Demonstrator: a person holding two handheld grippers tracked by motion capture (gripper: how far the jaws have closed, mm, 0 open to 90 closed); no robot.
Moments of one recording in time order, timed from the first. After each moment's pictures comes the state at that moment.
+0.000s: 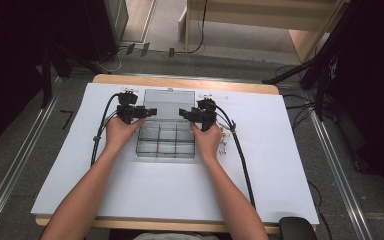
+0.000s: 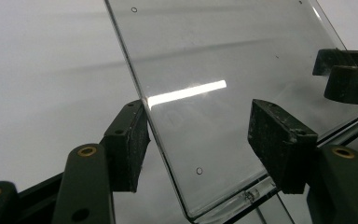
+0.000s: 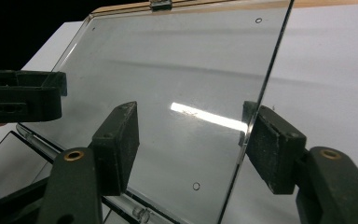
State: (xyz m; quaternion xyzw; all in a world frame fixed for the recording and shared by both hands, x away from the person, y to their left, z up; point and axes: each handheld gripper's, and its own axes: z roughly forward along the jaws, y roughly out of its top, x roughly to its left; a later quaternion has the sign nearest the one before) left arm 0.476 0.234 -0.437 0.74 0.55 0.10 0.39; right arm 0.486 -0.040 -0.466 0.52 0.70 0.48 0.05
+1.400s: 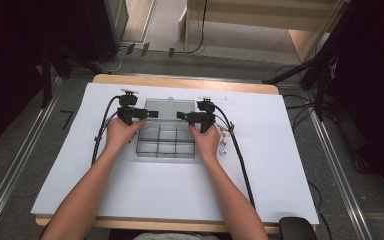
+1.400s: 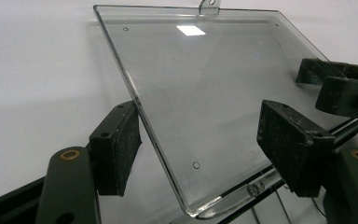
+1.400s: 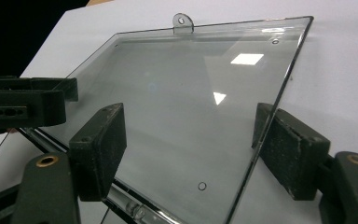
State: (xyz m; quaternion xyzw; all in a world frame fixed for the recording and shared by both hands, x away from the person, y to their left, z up) left arm 0.482 0.237 -0.446 0.72 0.58 0.03 0.38; right arm 0.493 -0.039 -0.479 0.54 0.70 0.47 -0.01
